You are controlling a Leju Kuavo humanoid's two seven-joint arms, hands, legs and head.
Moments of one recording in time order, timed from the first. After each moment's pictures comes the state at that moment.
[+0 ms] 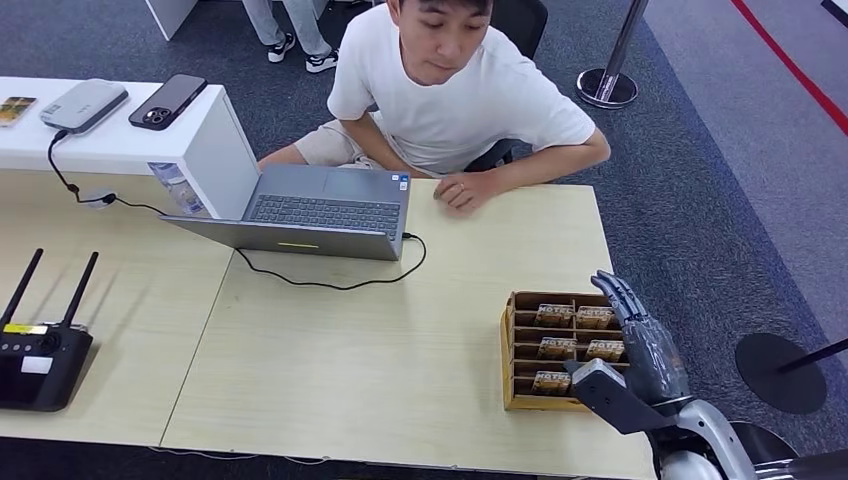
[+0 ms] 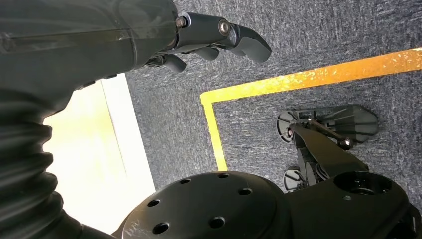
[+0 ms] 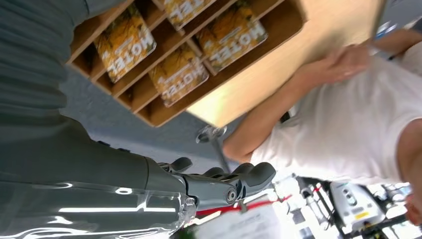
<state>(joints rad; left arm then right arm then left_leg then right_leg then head) -0.08 -0.01 -0.29 -0.20 0.21 0.15 0.05 0.12 -0.15 -0.11 -1.80 0.97 0.10 -0.26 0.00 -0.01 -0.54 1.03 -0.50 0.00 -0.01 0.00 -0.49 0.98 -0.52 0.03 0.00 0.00</state>
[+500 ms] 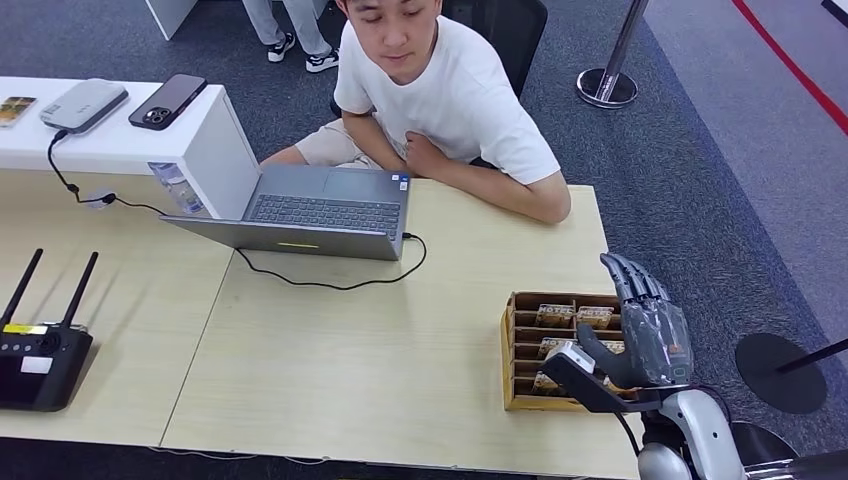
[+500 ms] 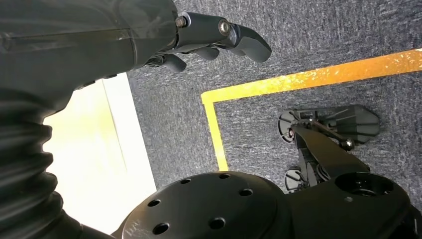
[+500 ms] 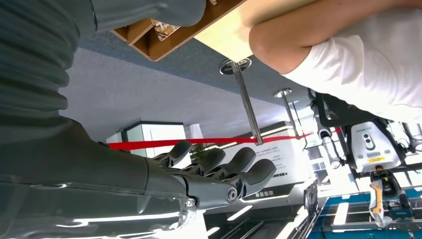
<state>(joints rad) -0.08 -0.01 -0.28 -0.20 0.21 0.16 0.06 0.08 -0.14 -0.02 -1.82 1.25 -0.11 -0.10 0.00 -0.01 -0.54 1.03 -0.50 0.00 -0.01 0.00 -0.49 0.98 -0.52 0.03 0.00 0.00</state>
